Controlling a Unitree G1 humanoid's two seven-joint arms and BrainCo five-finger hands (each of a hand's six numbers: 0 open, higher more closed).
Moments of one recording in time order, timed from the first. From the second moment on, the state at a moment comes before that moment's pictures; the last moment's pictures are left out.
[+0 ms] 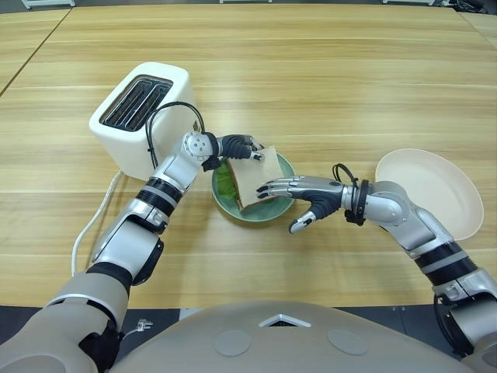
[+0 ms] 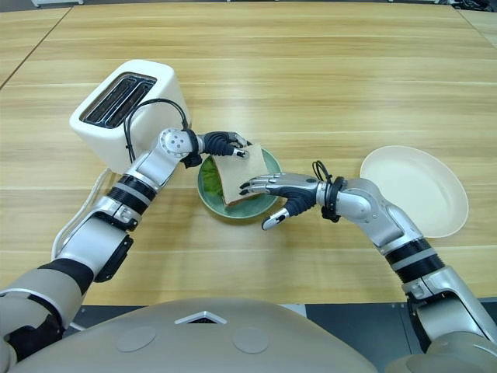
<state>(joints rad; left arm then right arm) -0.69 0.27 -0.45 0.59 0.22 0.12 -0.70 -0.20 -0.73 0.41 0.07 -0.30 -0.59 0.62</state>
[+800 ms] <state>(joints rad) -0.55 0.37 -0.14 0.17 0.27 -0.13 -0.28 -0.25 -0.65 0.37 0.17 -0.39 -0.65 0.43</state>
